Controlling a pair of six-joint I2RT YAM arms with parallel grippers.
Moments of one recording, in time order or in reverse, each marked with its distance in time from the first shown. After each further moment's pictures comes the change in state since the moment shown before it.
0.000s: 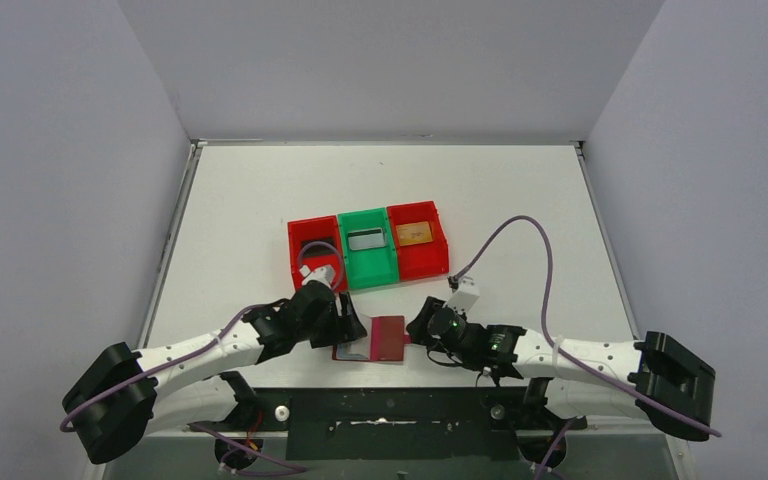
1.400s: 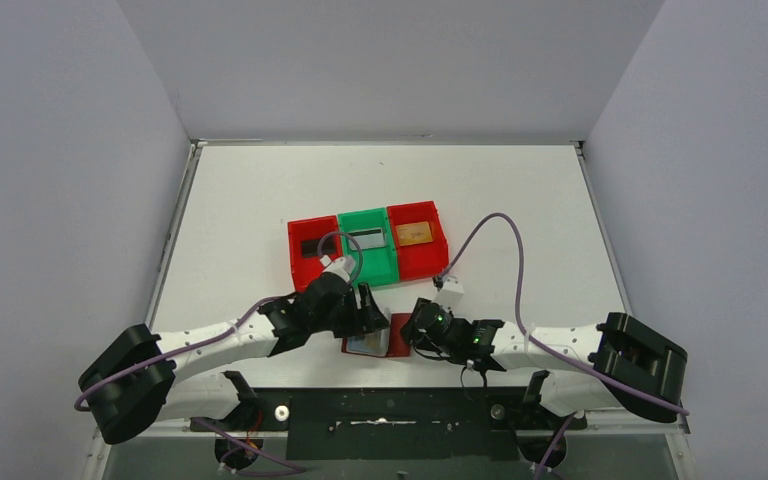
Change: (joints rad) left arm -0.050 0.118 0.073 0.214 0.078 -0.026; right arm -0.029 0.226 0.041 0.127 -0.093 -0.032
